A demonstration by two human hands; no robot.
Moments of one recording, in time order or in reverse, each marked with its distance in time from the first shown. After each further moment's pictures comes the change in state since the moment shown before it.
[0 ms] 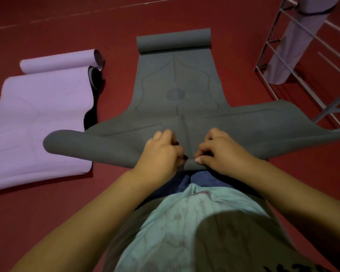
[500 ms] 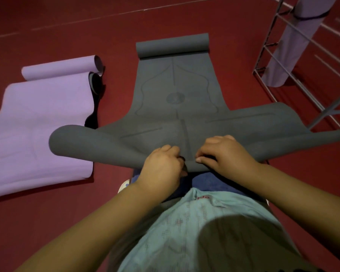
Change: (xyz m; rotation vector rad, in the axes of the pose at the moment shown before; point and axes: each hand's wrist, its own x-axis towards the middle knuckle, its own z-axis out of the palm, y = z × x) left_hand -0.009 0.012 0.000 0.103 -0.092 0.077; right_hand -0.001 0.016 0.004 -0.182 0.268 -0.312
